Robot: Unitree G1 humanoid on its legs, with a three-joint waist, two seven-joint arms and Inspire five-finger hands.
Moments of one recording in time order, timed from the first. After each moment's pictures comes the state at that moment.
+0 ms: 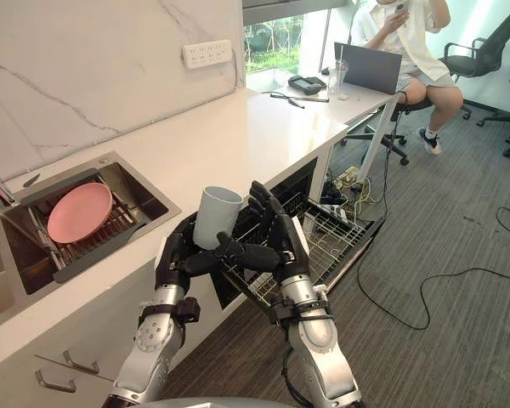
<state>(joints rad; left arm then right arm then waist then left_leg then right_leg) 0.13 0.06 -0.22 0.03 -0.15 -0.16 0.26 0.16 -0.09 0.31 -0.18 0.25 -0.16 -0.02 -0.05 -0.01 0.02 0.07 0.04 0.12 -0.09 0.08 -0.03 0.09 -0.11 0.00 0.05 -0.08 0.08</state>
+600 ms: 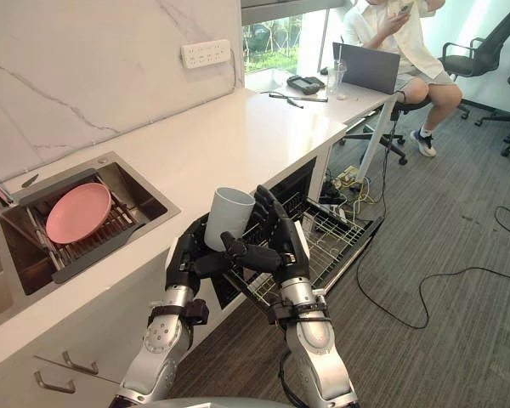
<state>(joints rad) 0.13 0.04 -0.31 0.03 -0.16 -0.16 0.24 0.17 -0.06 0.31 -0.12 0.30 -0.16 -0.04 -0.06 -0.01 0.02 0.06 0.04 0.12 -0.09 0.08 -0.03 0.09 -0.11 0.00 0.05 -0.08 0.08</state>
